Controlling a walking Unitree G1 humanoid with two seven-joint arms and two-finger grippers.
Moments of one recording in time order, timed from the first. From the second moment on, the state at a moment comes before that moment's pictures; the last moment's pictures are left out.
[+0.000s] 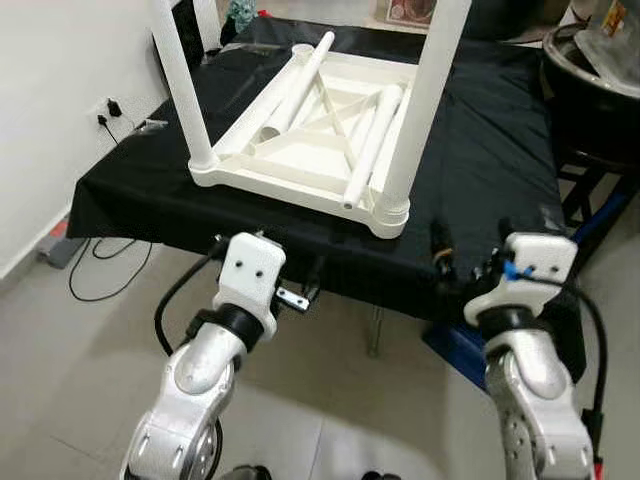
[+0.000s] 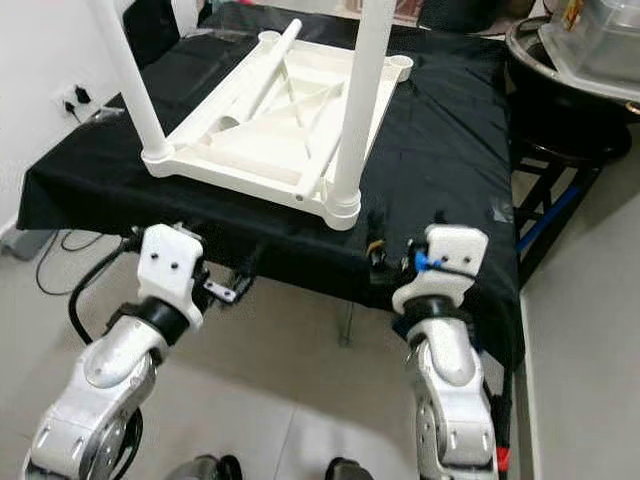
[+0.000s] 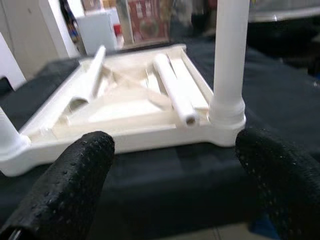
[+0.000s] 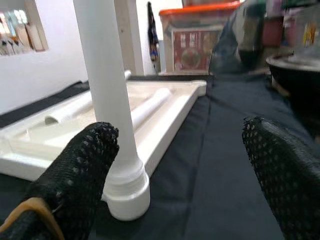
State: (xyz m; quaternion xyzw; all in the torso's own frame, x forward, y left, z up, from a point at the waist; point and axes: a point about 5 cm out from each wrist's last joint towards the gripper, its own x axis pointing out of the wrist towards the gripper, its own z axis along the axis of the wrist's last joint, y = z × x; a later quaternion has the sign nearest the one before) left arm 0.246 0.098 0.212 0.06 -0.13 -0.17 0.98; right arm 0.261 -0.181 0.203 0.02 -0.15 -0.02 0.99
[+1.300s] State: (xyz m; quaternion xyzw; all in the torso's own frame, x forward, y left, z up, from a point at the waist) left arm 0.260 0.109 0.235 0.07 -0.16 -0.12 0.98; right arm 0.268 -0.309 0.258 -0.03 -0.22 -0.31 0.92
